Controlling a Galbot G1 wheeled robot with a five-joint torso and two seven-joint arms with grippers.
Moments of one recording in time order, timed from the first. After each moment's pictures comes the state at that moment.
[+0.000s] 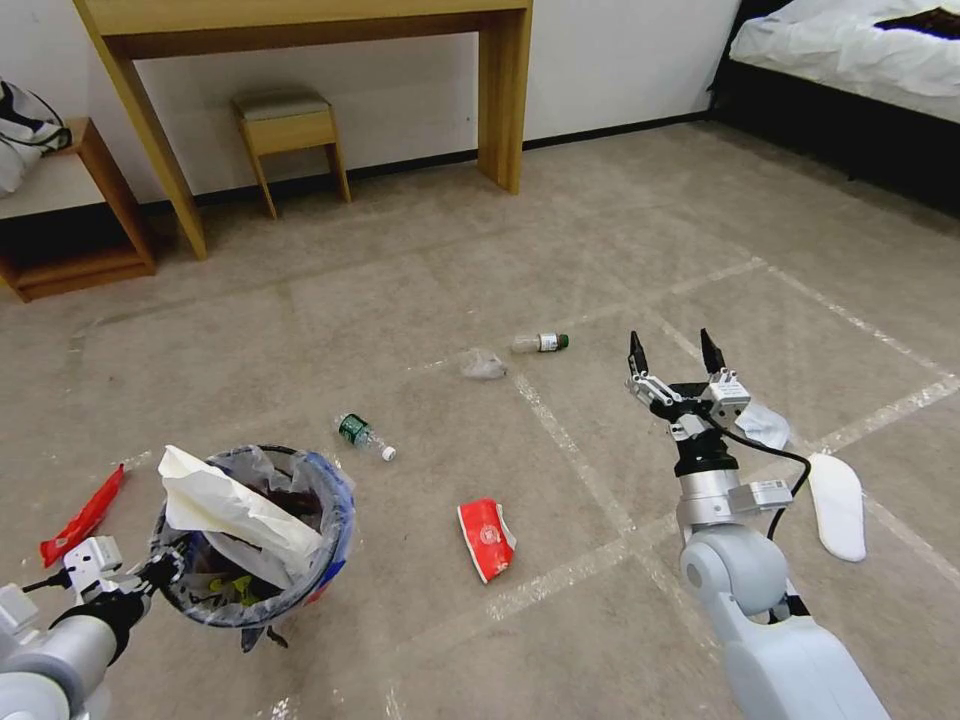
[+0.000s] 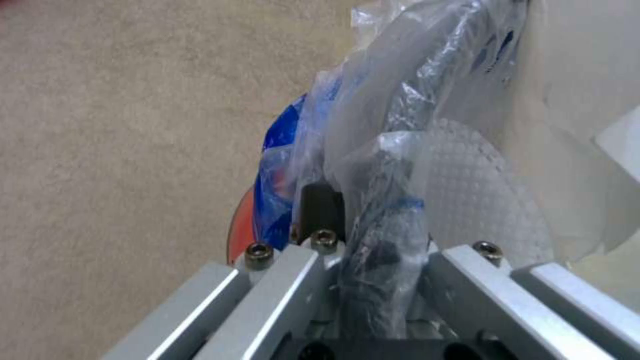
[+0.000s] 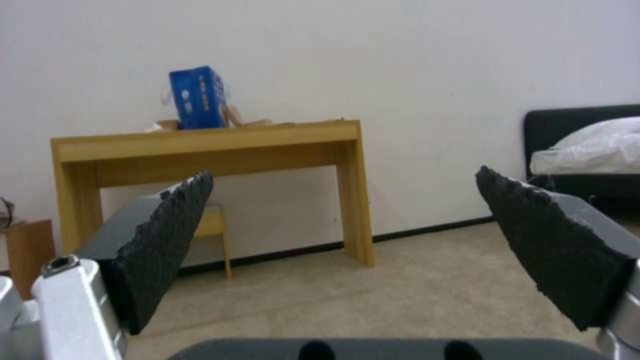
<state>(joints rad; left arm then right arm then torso) 1.67 -1.29 -1.08 -2.19 -1.12 0.68 -0.27 -1.20 1.21 0.42 1.89 0.41 0.34 0.06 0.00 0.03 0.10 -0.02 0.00</state>
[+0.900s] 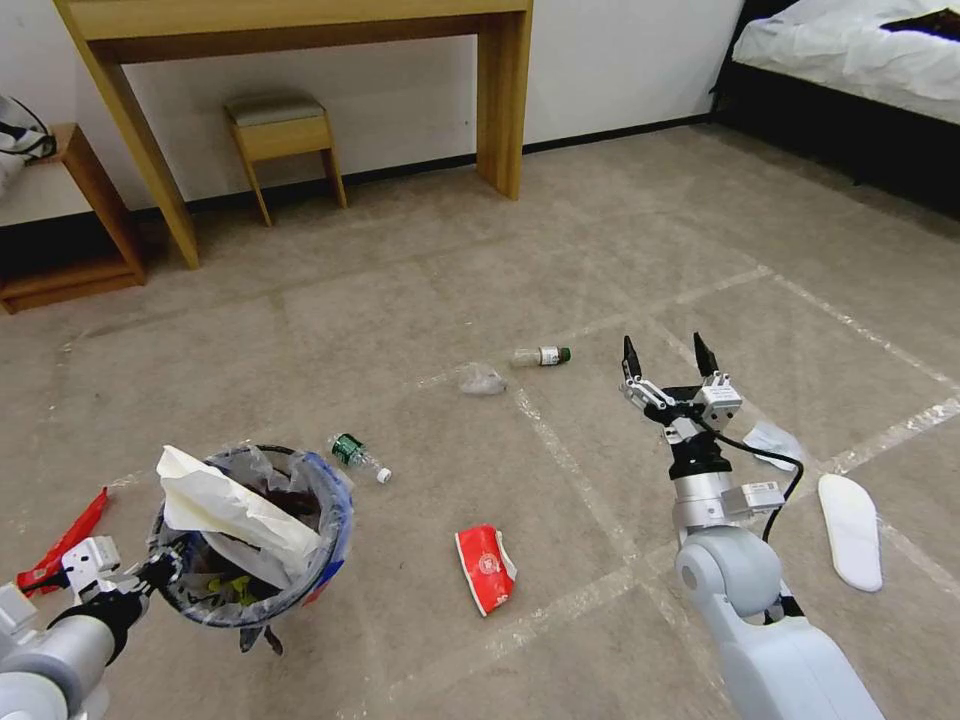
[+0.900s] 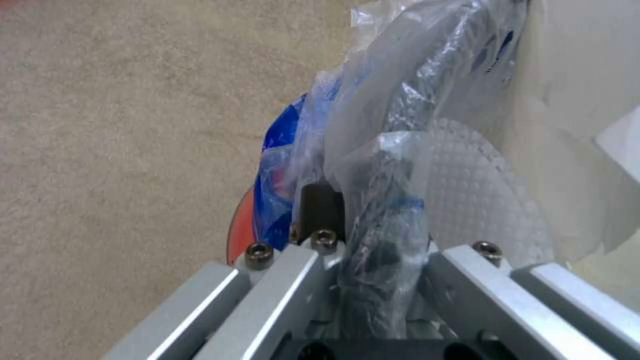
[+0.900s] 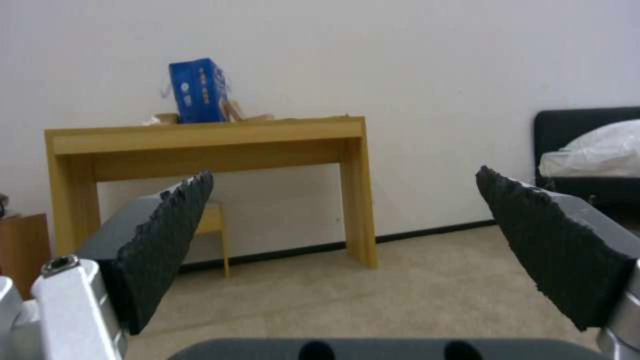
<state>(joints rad) 1.67 -1.29 -1.09 -2.19 -1.12 0.68 -0.27 -1.19 1.20 0.40 1.88 0.39 0.35 0.06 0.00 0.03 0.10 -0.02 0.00</state>
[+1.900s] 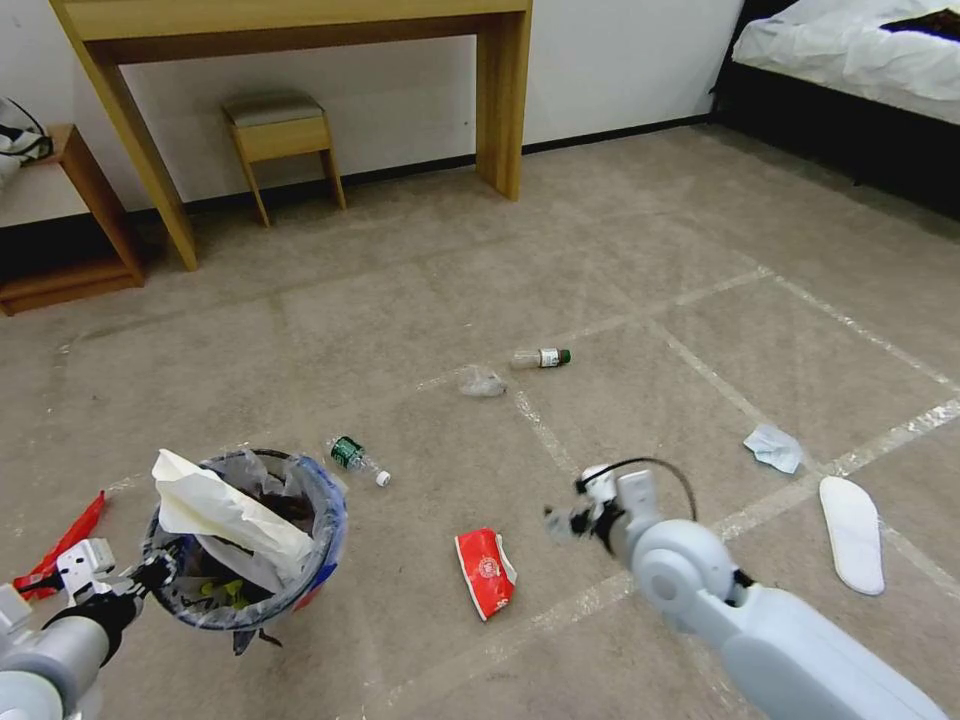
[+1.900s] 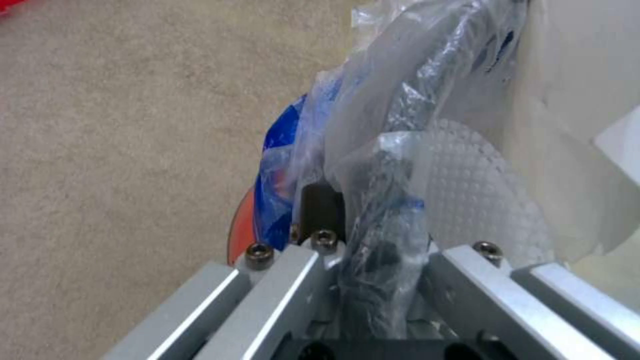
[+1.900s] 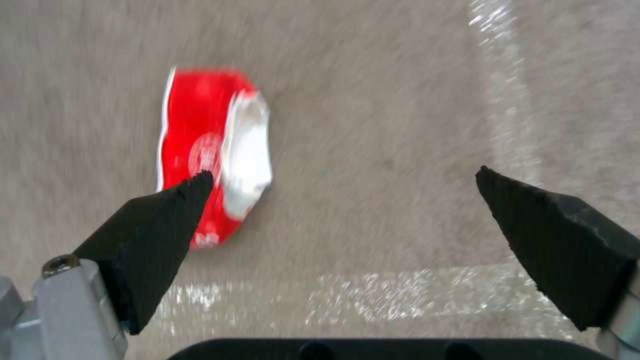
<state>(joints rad) 1.69 -1.28 -1.10 -2.18 -1.11 0.68 -0.27 -0.87 0.88 -0.29 1.88 1.06 -0.76 0.64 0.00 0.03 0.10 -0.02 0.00</state>
